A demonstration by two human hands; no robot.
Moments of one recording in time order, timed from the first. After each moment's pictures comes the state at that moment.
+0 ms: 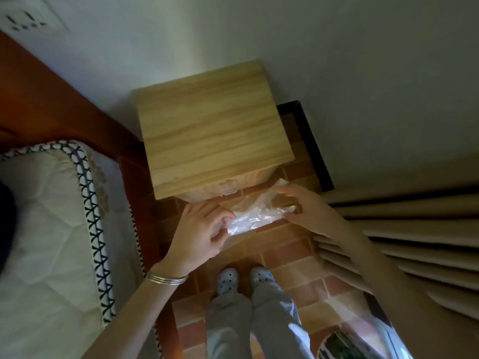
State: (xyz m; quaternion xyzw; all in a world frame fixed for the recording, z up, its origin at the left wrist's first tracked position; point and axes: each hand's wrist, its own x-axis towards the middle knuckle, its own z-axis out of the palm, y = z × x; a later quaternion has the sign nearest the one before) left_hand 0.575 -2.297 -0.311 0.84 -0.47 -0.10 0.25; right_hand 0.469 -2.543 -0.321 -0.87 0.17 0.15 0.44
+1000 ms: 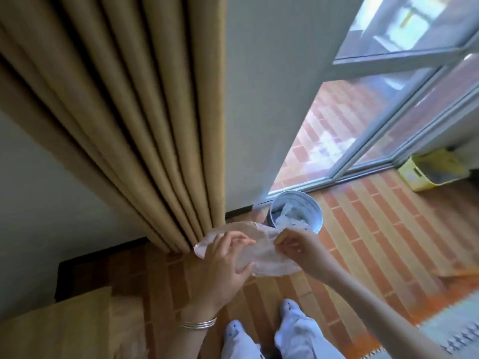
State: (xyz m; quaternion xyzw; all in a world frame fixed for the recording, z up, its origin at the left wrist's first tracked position) left_hand 0.343 -2.405 -0.069 0.28 -0.88 -0.30 0.22; right_hand 0.155 -2.311 -0.043 -0.47 0.74 -0.33 0.33
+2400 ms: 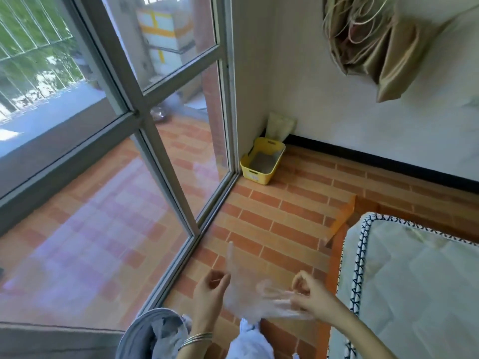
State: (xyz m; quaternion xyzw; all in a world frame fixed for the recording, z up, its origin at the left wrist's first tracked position) left_hand -0.330 -2.167 -0.108 0.27 -0.75 -0.60 0.03; right_hand -0.369 -1.927 -0.065 -0.01 0.85 -0.40 0.35
